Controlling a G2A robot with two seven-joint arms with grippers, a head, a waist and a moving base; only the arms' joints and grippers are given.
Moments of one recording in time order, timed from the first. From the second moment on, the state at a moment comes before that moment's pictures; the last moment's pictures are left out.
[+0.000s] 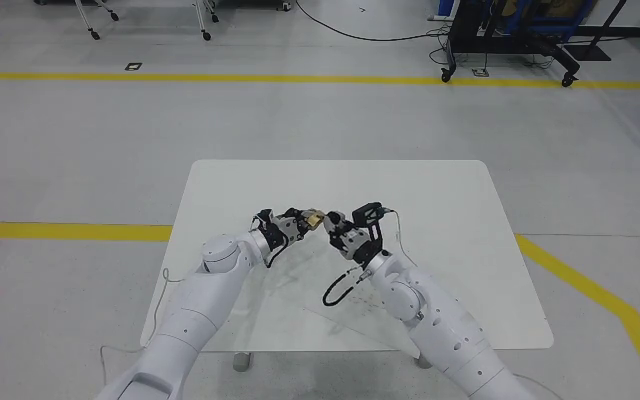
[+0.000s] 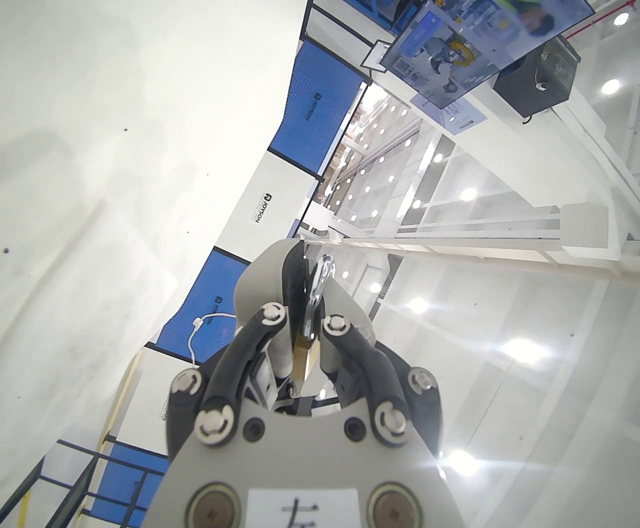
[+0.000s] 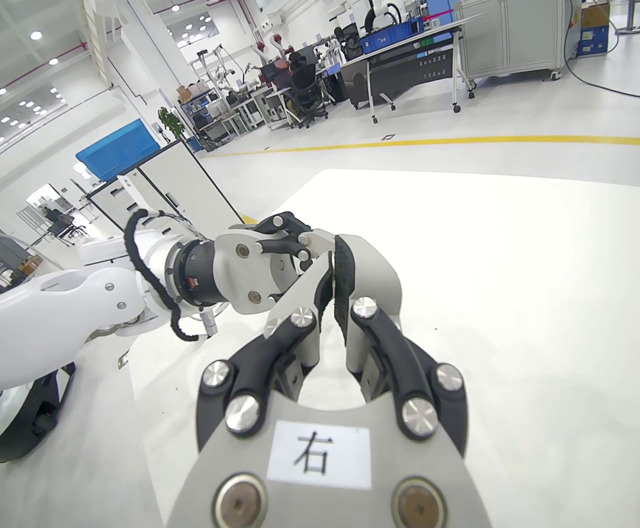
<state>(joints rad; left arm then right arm) 0.99 -1.36 -1.07 -0.94 -0.74 0.17 -0.69 -1.27 -1.30 0.98 -1.39 -0.84 -0.25 -0.01</state>
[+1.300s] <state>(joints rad) 1.04 -1.35 -1.10 -1.04 -0.57 -0.03 -0.58 -1.24 -1.33 1.06 -1.31 -0.02 -0.30 0.37</state>
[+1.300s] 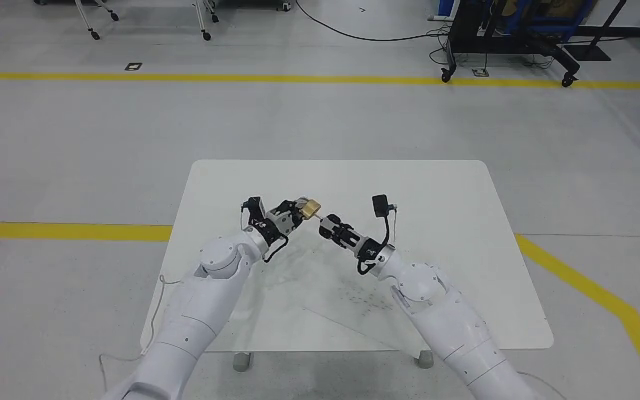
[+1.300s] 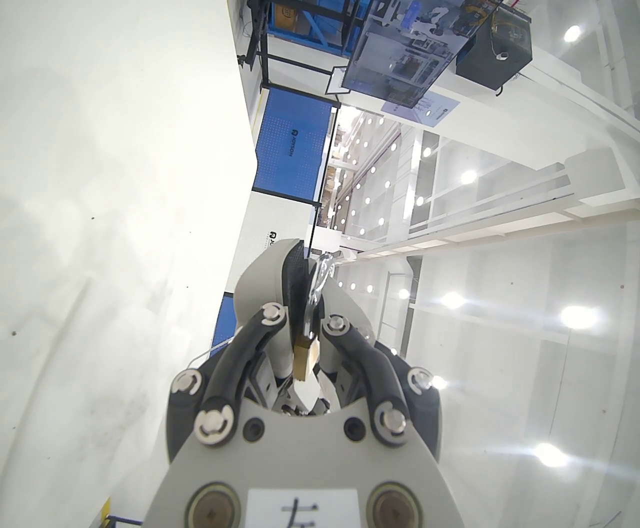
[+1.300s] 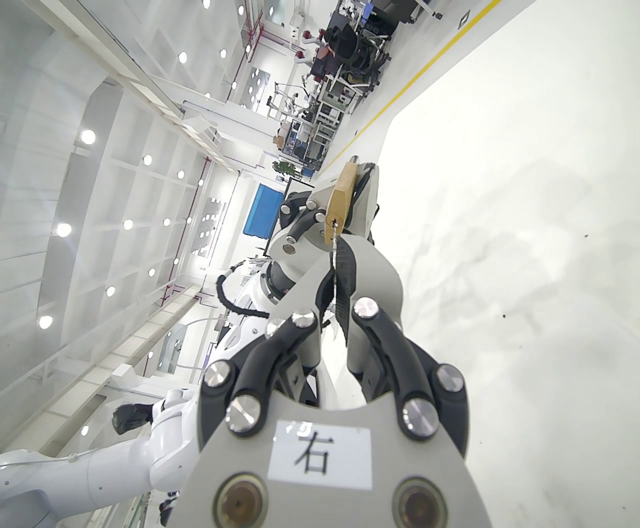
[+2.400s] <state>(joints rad) 1.07 -1.35 -1.09 -1.10 -0.35 -0.17 -0.54 -1.25 -1.33 1.06 -1.32 -0.01 -0.30 0.37</state>
